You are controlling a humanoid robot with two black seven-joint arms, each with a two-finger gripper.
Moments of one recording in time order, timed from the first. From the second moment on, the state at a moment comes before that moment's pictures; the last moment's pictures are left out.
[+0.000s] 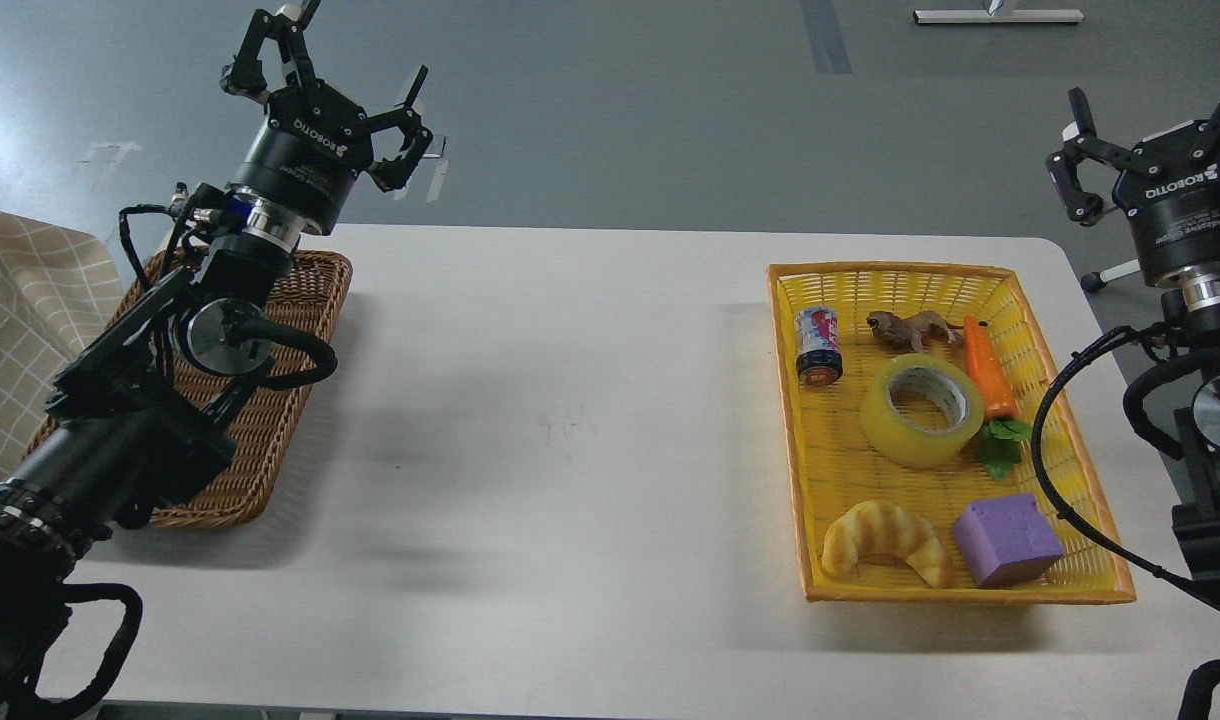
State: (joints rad) left arm -0.68 0.33 -0.99 -0.90 0.14 -0.49 -0.41; right arm 0.49 -0.24 1.56 1.01 -0.36 0.49 0.12
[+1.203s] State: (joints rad) left arm -0.67 0.32 -0.97 -0.90 0.15 -0.49 -0.41; right arm 0.48 -0.24 1.55 1.02 -0.36 0.49 0.12
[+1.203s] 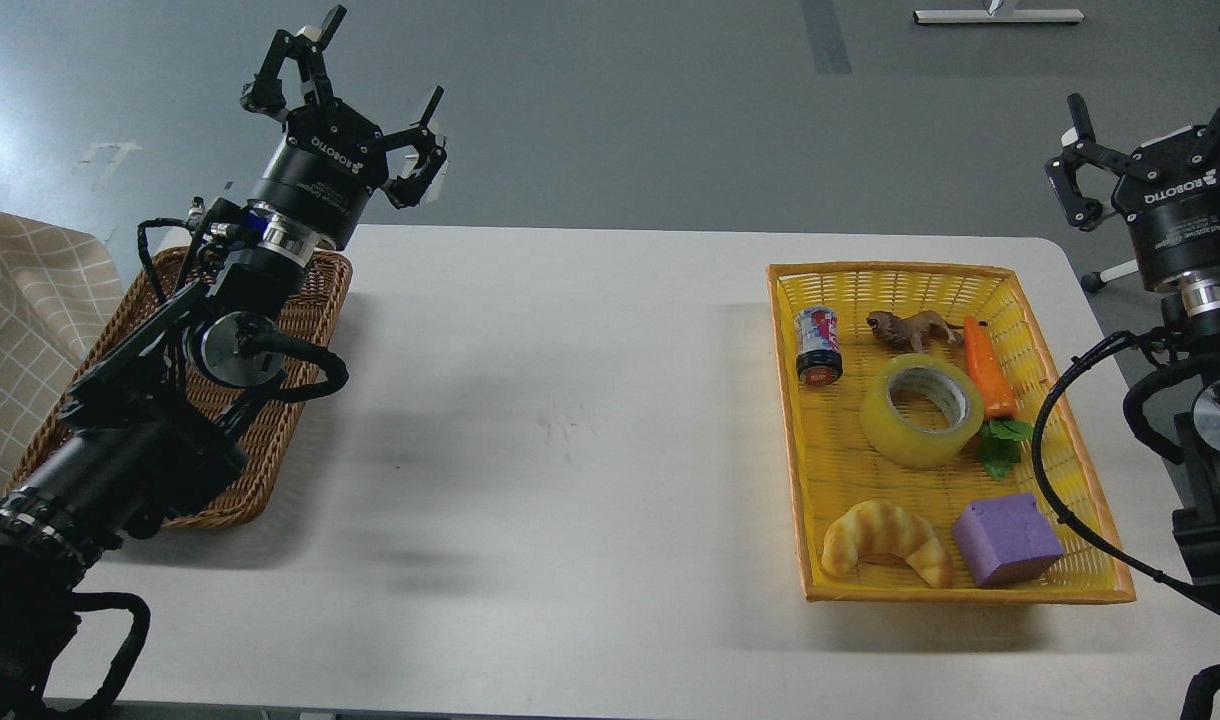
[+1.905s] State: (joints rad) left arm -0.67 0.32 -0.97 -0.90 0.15 -0.49 -0.41; right arm 0.48 -0.24 1.56 1.02 -0.36 0.49 0.12
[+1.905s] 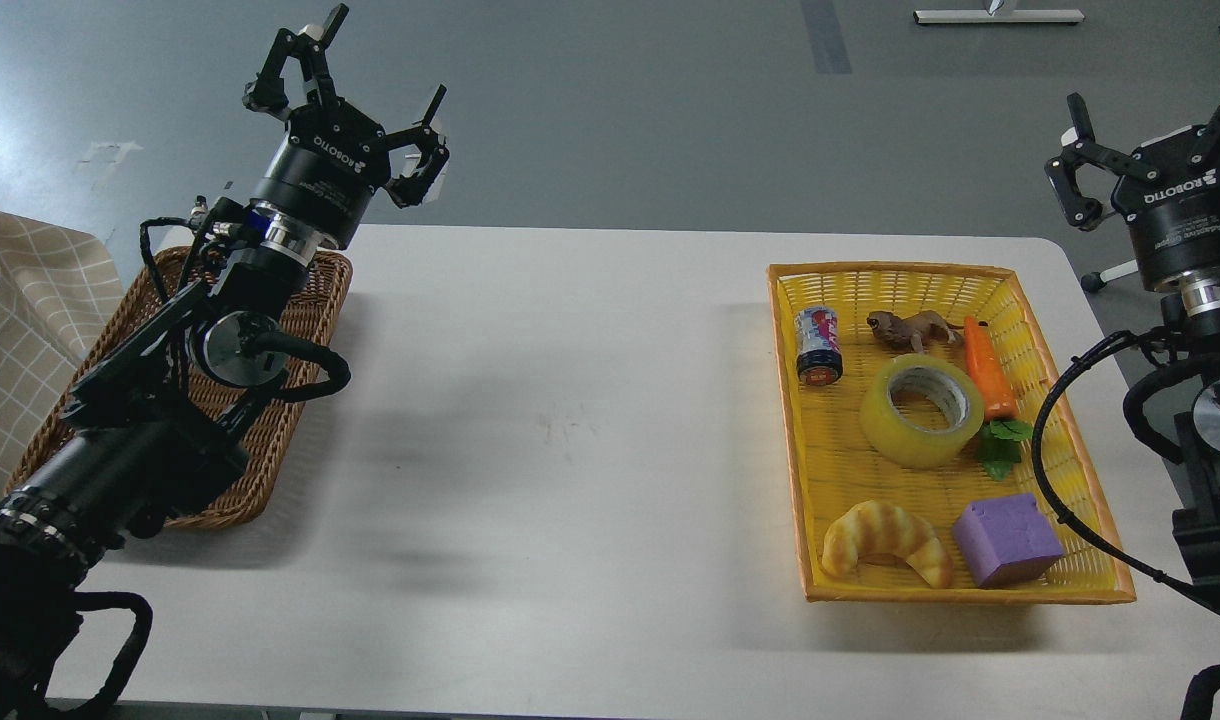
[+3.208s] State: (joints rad) left arm -0.67 0.32 -0.97 -0.91 0.15 -0.49 -0.40; right arm 0.48 -0.32 1.54 1.02 -0.38 0.49 0.12
